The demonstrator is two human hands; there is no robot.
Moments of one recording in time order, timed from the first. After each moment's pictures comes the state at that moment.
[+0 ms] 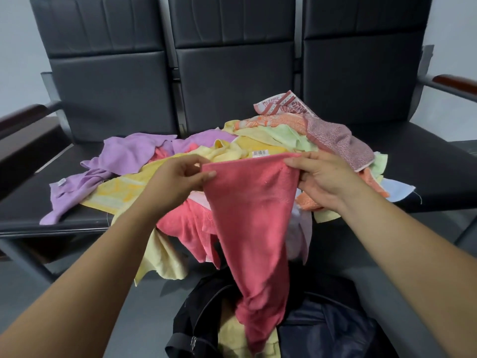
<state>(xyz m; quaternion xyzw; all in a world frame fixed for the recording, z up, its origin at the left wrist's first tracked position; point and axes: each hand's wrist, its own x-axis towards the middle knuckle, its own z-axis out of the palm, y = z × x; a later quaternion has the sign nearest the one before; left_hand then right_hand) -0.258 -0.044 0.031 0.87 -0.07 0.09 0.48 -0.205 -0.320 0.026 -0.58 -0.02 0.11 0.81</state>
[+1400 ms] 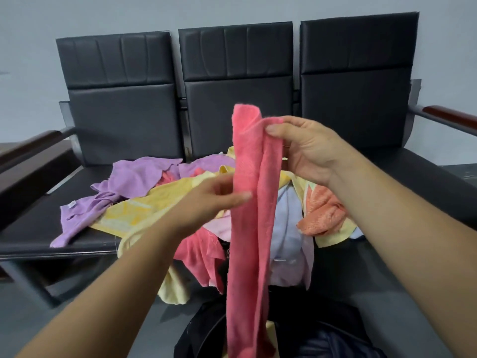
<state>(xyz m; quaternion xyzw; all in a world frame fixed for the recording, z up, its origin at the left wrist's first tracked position) -0.258 -0.082 0.061 0.77 -0.16 -0.04 0.61 -0.208 -0.289 0.132 -0.59 -0.21 0.12 0.77</state>
